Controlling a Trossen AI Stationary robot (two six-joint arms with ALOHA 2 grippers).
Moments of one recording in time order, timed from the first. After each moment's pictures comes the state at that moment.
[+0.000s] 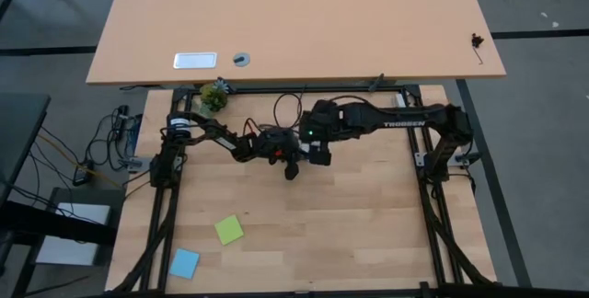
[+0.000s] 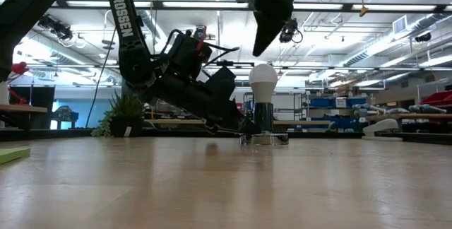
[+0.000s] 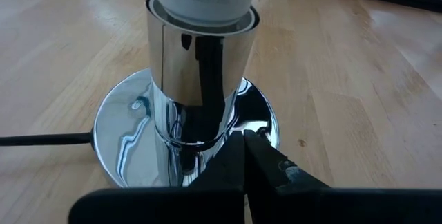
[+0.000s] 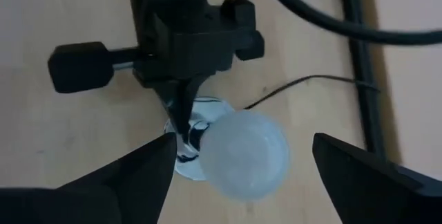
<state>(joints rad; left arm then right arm) 0.22 2.07 0.83 0.84 0.18 -0.11 -0.07 1.76 1.62 -0.99 0.32 -0.03</state>
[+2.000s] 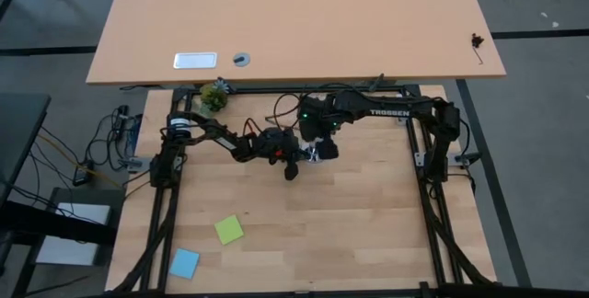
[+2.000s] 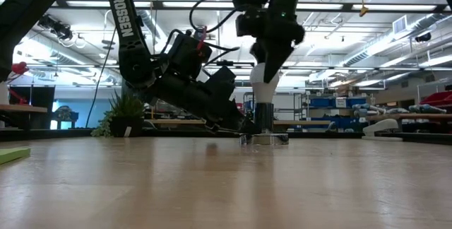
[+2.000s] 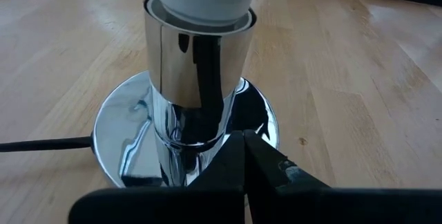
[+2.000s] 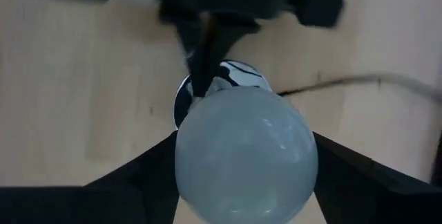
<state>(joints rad) 0.22 2.07 0.83 0.84 0.18 -0.08 -0.25 1.85 1.59 -1.02 0.01 -0.32</state>
